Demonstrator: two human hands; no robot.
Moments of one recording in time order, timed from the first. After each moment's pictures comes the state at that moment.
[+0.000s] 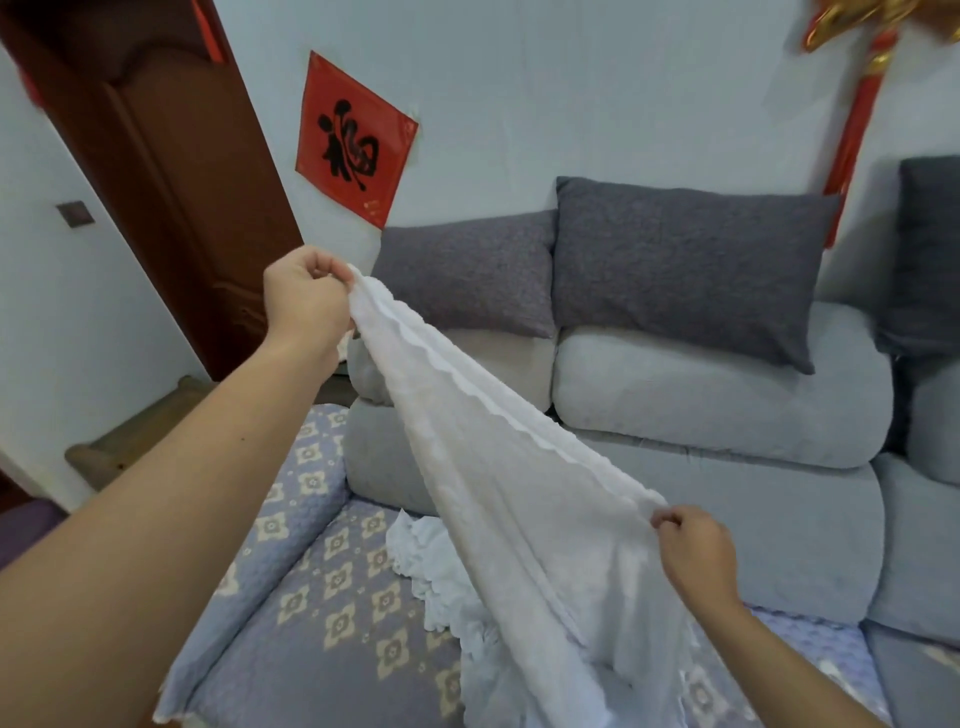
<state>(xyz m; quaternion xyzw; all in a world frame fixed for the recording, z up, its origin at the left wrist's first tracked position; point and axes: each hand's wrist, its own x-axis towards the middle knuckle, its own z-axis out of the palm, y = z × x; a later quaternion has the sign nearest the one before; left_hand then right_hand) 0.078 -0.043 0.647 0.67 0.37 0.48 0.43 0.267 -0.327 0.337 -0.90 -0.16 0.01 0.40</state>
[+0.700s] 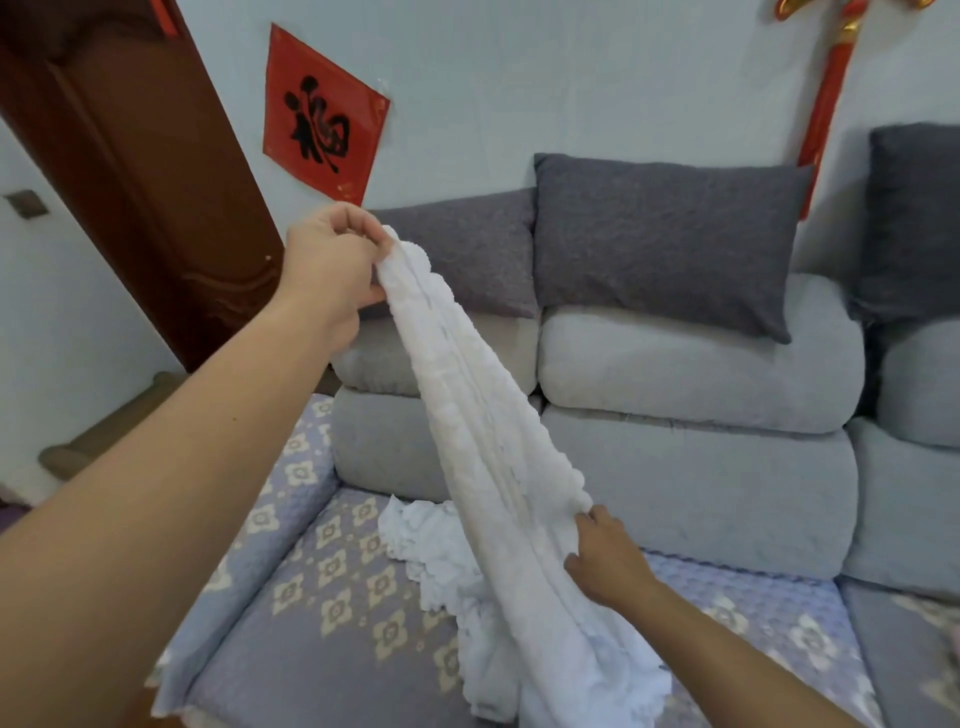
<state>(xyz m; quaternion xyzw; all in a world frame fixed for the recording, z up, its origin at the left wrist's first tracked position) 0.102 -0.076 0.663 0.68 0.27 0.40 0.55 0.218 -0.287 0.300 -0.91 -0.34 0.15 0.18</state>
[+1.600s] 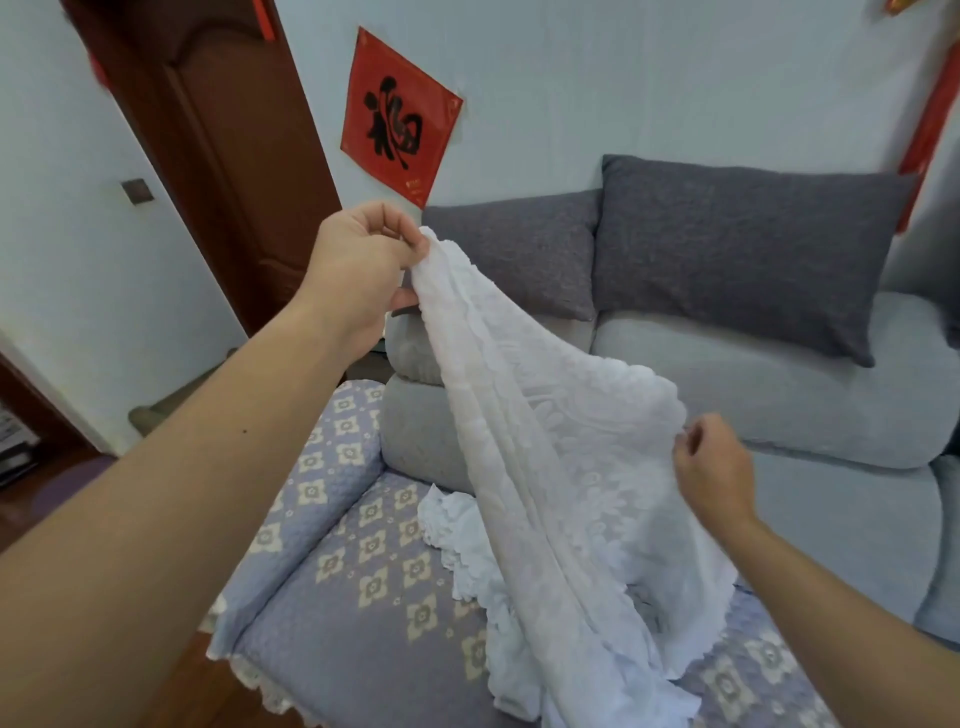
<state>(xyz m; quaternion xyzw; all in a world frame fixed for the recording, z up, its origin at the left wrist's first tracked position) 0.050 -0.089 0.673 0.68 0.26 0.41 0.55 0.302 -0.288 0.381 -0.87 -0.20 -0.07 0.44</state>
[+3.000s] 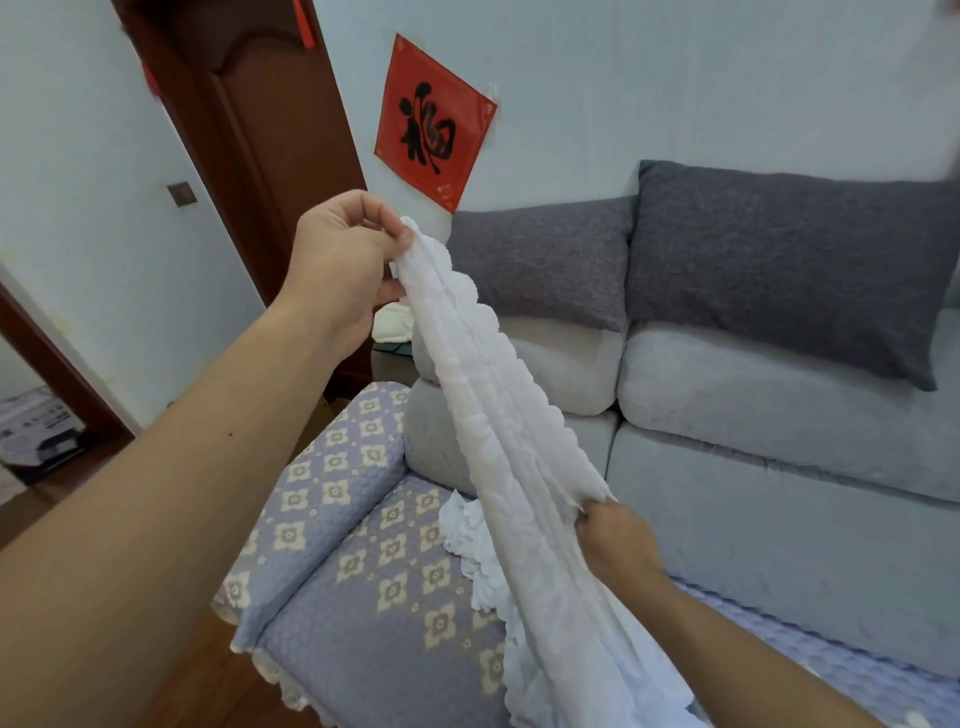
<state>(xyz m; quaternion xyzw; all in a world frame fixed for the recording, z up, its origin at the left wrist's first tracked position) 0.036 -0.060 0.682 0.68 0.27 0.47 0.50 0.206 -0.206 0.330 -0.90 -0.40 0.02 0.17</state>
